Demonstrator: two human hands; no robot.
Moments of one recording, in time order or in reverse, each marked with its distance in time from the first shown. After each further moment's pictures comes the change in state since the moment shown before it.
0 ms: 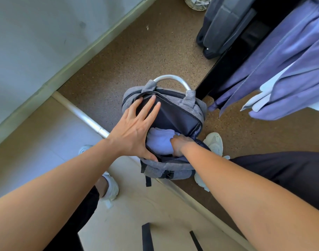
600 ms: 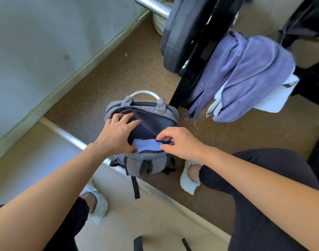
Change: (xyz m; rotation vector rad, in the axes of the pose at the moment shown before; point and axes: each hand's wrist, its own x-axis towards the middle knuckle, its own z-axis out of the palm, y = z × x) left_hand 0.019 0.019 -0.036 0.016 -0.083 -0.119; right_hand -0.177 0.043 -0.064 0.736 0.606 -0.346
